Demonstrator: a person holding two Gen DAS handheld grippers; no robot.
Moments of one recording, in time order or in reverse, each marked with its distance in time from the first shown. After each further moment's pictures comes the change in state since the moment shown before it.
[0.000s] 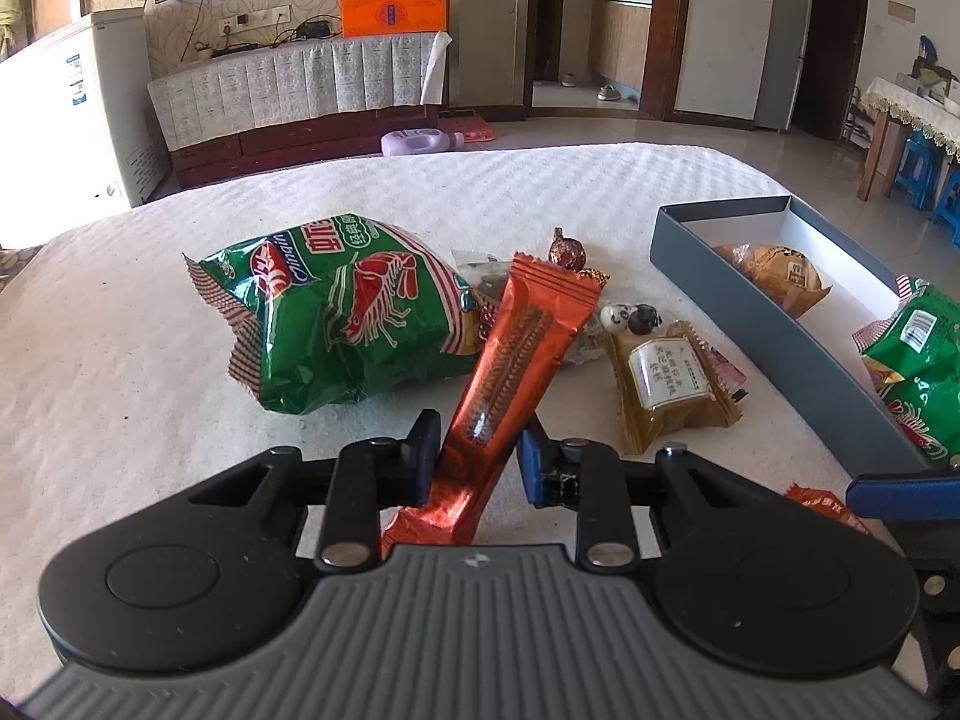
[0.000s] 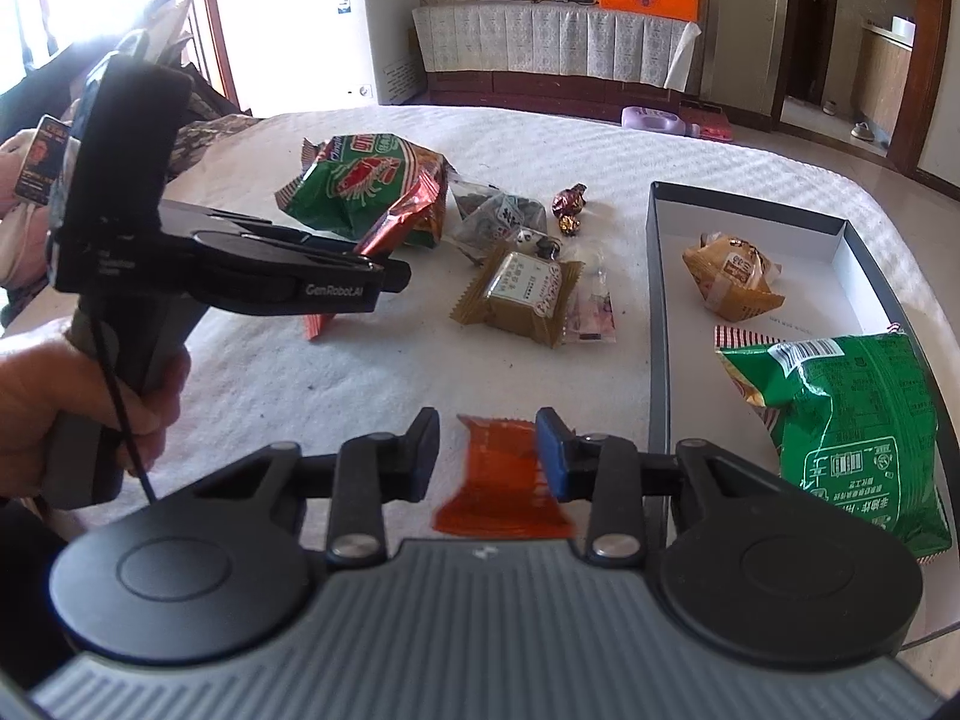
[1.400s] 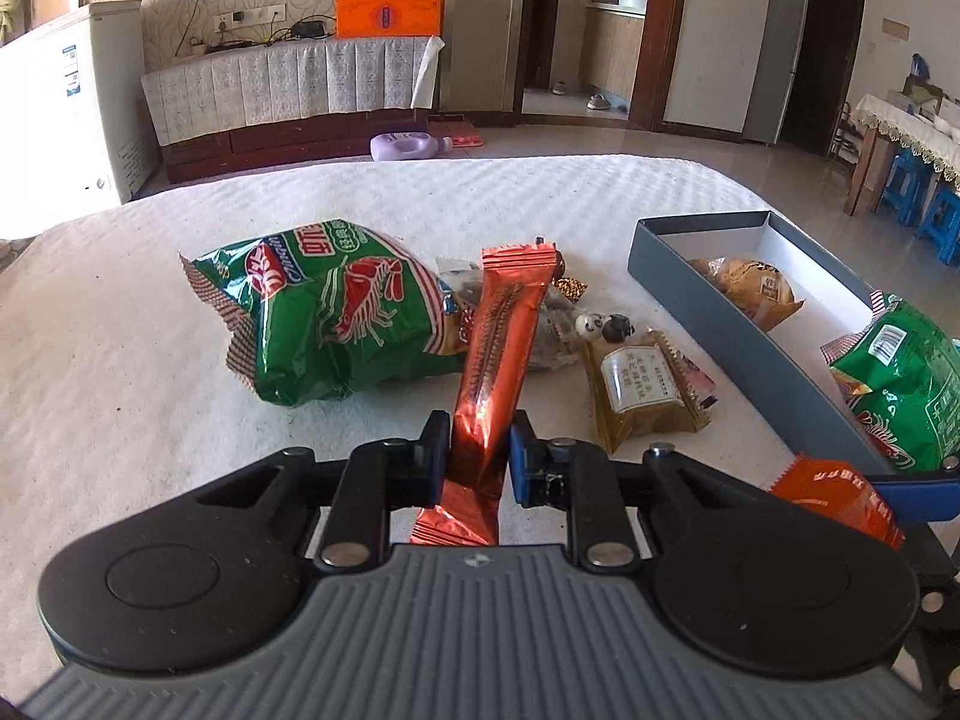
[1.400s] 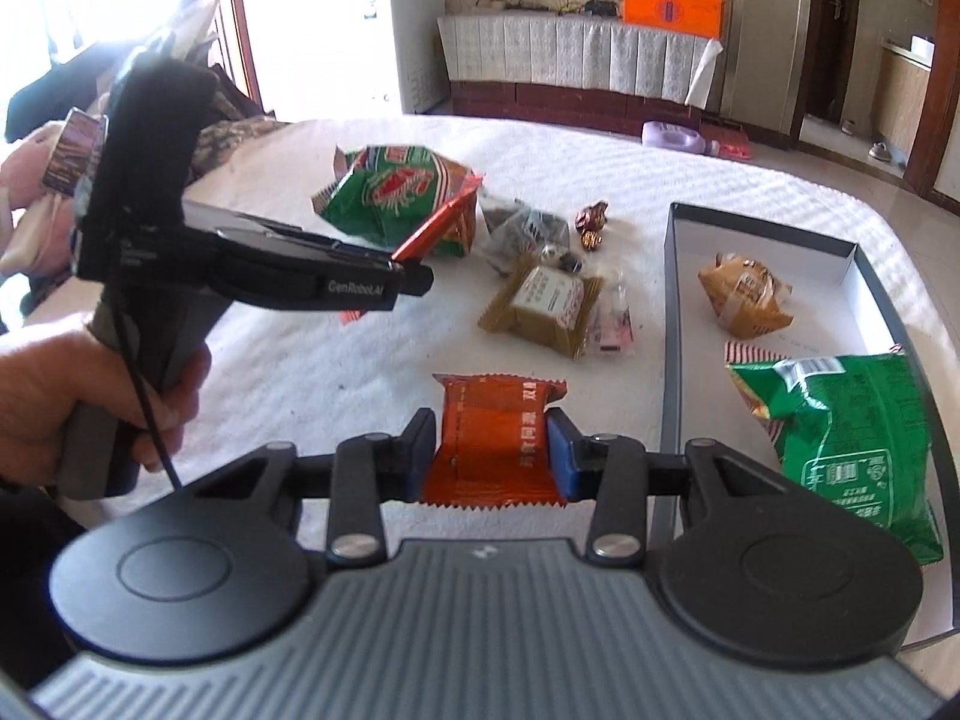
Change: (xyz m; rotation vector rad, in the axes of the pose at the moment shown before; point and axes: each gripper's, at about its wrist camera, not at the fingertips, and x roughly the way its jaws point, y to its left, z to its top) left arm -0.013 -0.002 0.000 -0.021 -0.015 -0.032; right arm -0.019 0.005 0.001 -0.032 -0.037 0.030
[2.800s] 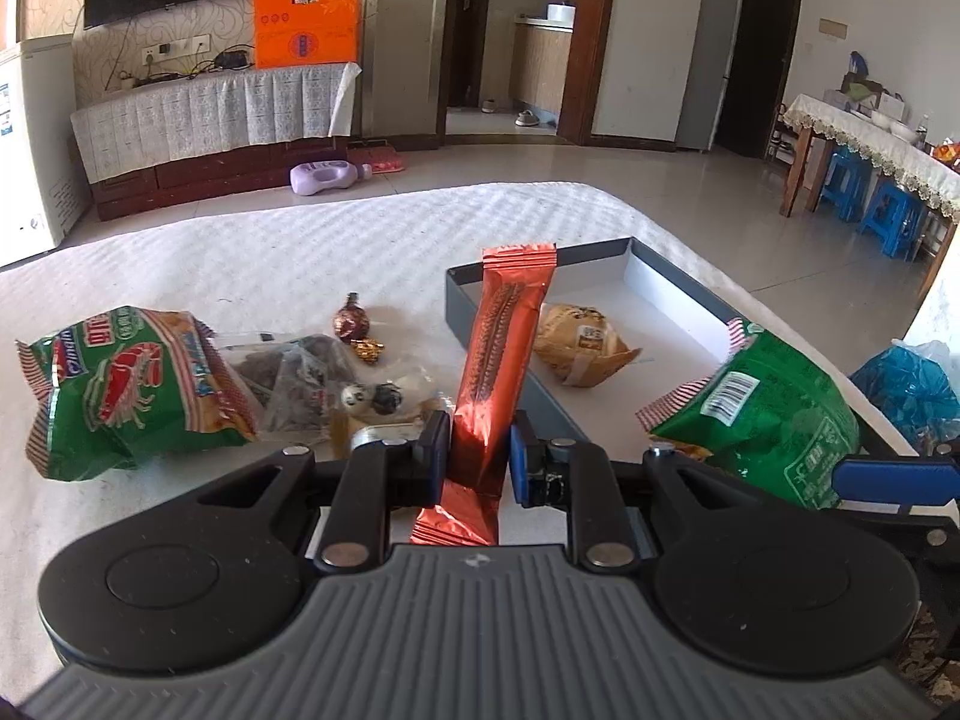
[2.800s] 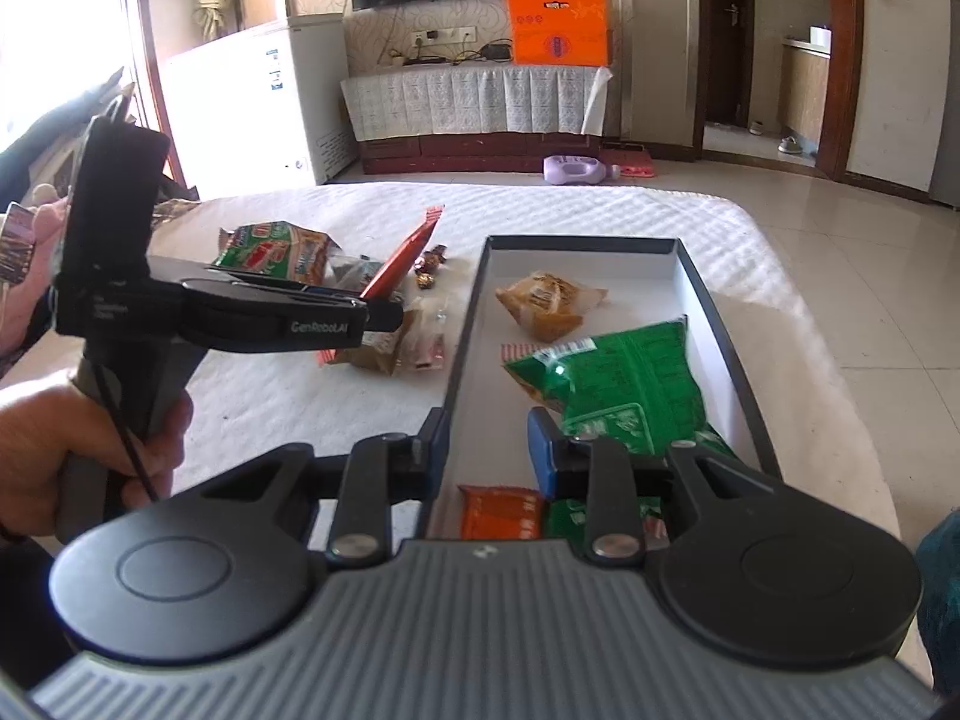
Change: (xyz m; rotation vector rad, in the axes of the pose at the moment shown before) left arm 0.006 -0.100 0.025 0.058 -0.039 -0.131; right arm -0.056 -0.079 -0.022 0.136 -0.092 -0.135
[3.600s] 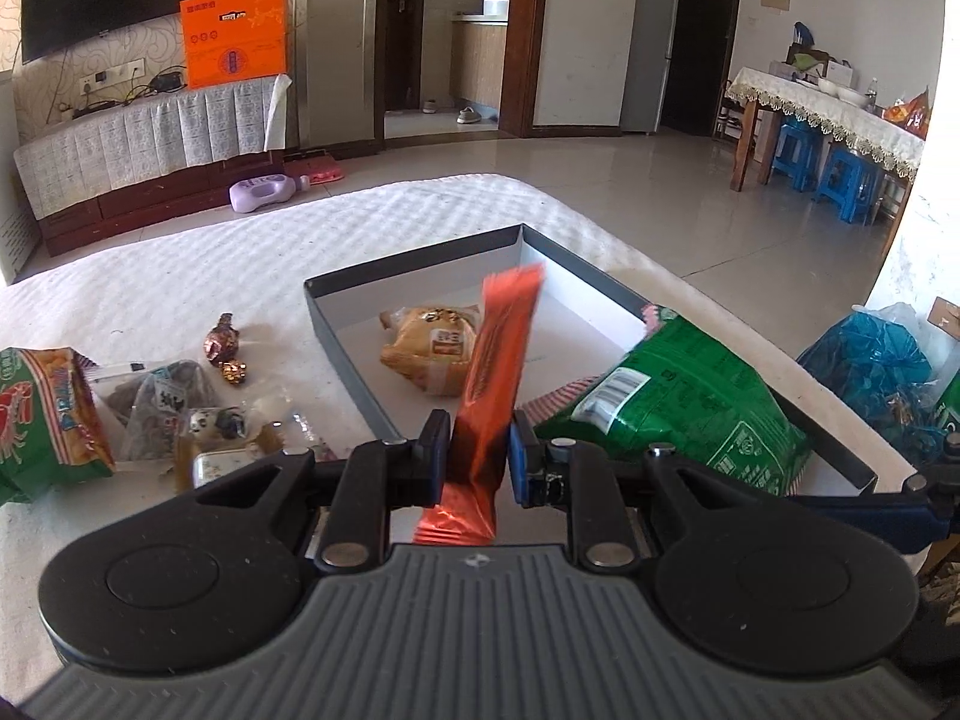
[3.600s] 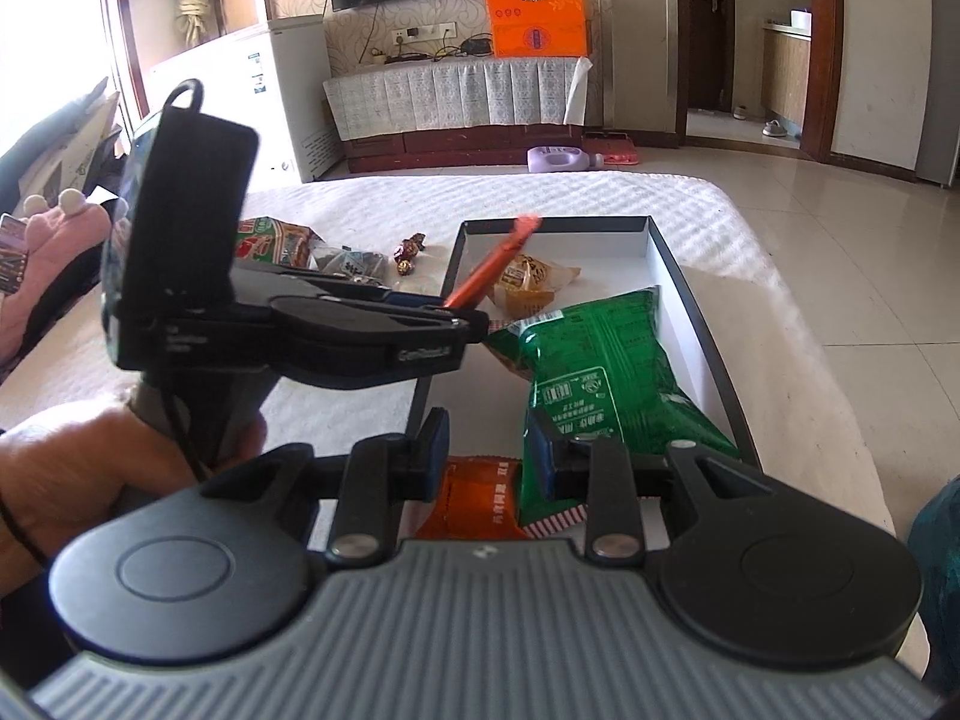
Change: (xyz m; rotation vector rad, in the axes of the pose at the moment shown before) left arm 0.024 -0.061 0.001 0.085 0.002 -0.080; right arm -0.009 -0.010 -0.011 0.031 0.012 -0.009
